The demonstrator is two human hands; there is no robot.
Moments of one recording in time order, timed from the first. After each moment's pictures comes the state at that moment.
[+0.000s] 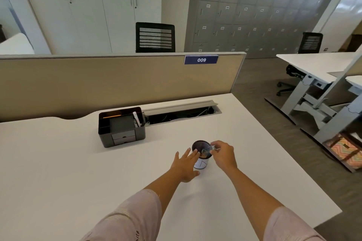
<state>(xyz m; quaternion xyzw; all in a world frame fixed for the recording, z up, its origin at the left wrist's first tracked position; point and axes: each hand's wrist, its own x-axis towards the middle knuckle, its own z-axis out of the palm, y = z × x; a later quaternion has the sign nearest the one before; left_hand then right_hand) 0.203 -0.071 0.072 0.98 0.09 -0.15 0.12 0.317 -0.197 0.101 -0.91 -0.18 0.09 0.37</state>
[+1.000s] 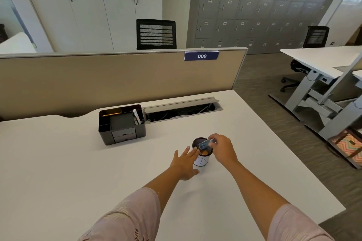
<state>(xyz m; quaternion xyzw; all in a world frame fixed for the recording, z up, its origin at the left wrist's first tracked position) 0.206 -0.072 0.064 0.97 0.10 -0.15 0.14 0.324 -0.192 0.113 -0.91 -0.26 0.07 0.33</state>
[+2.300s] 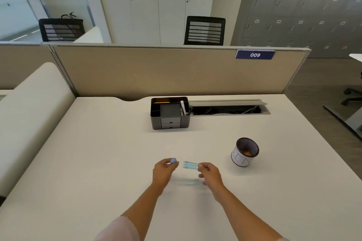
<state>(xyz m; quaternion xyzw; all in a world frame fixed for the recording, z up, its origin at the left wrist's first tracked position) 0.012 -0.001 0.029 0.57 0.49 0.21 0.62 0.152 -0.121 0.037 -0.77 -0.13 0.38 0.49</state>
